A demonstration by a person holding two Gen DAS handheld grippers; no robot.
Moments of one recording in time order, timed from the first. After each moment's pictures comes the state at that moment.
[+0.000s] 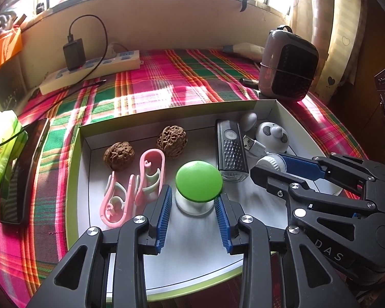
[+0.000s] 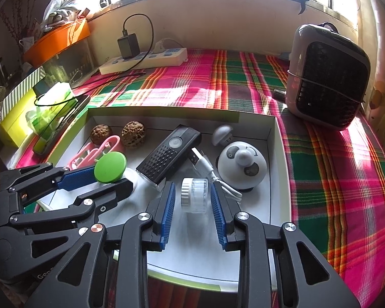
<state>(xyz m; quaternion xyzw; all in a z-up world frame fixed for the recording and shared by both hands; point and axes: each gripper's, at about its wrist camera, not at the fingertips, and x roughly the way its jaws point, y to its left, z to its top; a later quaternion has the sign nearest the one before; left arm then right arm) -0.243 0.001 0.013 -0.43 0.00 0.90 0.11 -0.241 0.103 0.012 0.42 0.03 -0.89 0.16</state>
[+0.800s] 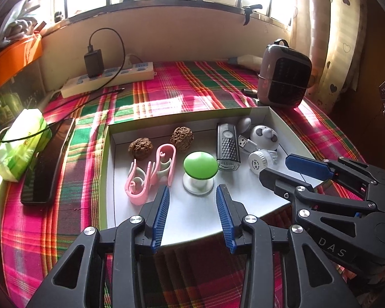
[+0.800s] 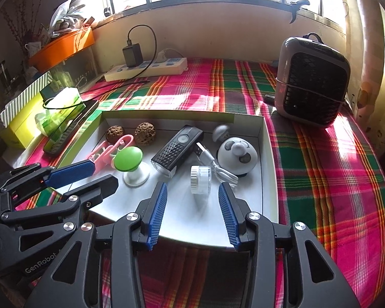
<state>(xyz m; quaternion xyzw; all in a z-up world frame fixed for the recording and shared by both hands) -0.202 -0.005 0.037 -0.40 0.00 0.91 0.08 -0.207 0.108 0.029 0.40 0.02 -0.90 0.15</state>
